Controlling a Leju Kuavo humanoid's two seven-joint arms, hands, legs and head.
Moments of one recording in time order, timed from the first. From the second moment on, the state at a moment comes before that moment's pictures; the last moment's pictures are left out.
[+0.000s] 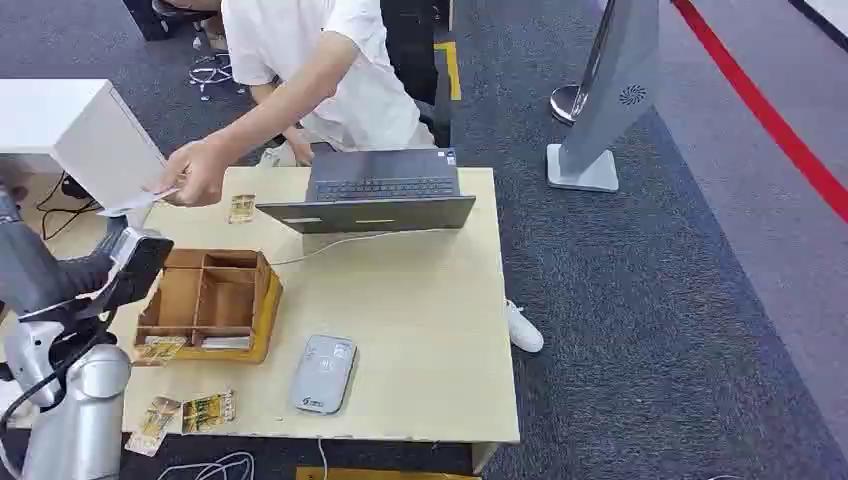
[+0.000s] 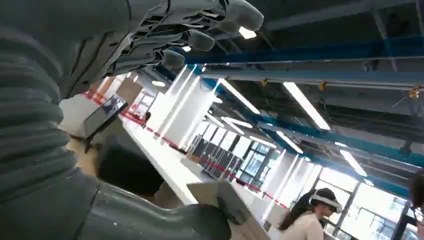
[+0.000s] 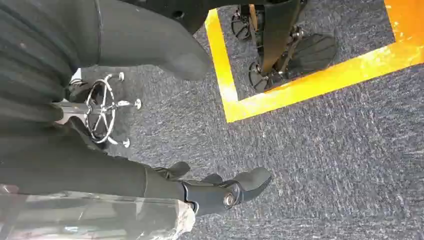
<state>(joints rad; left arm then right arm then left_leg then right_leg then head) -0.29 0.13 0.13 -1.52 -1.03 0.57 -0.18 -0.15 0.19 -1.10 -0.20 1.11 -0.29 -0.04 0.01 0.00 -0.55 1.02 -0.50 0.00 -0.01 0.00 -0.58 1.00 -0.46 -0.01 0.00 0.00</state>
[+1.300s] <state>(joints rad) -0.48 0.20 -0.13 -1.39 -1.35 0.54 -0.01 -0.15 0.19 -1.12 -0.20 1.12 -0.28 -0.03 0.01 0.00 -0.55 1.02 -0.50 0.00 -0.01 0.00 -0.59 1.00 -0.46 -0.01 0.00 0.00</state>
